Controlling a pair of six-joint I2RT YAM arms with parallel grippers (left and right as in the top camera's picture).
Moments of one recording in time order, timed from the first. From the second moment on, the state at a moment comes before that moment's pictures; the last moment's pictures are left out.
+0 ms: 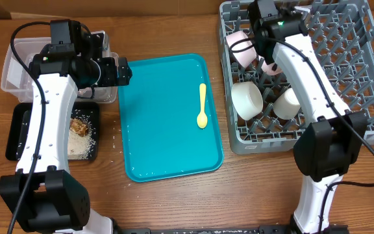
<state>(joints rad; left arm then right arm) 0.08 1.72 1.58 -0.96 0.28 -0.02 0.25 2.11 2.04 -1.19 0.74 0.62</state>
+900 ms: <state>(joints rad) 0.08 1.72 1.58 -0.96 0.28 -0.02 0.55 2.03 1.78 -1.05 0.06 0.57</state>
